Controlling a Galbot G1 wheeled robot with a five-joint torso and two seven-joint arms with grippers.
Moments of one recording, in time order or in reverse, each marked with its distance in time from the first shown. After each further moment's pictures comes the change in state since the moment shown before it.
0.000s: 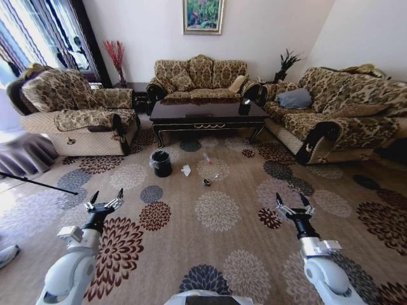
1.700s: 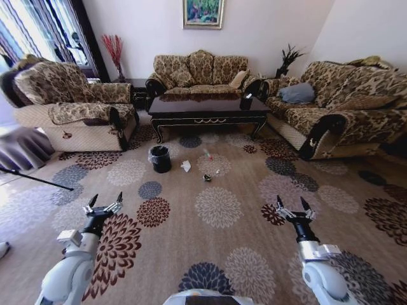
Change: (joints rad) left arm 0.036 -0.003 -0.010 -0.012 0.017 -0.012 0.011; right arm -0.026 0.040 0.008 0.015 -0.006 0.010 0.006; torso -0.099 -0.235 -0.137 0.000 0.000
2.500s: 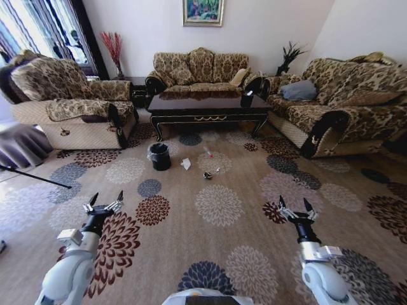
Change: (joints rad) left arm -0.018 0.004 0.012 0.021 0.015 -0.015 0.002; right arm 0.026 0.017 0.001 -0.030 -0.013 0.026 -0.006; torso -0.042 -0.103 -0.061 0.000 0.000
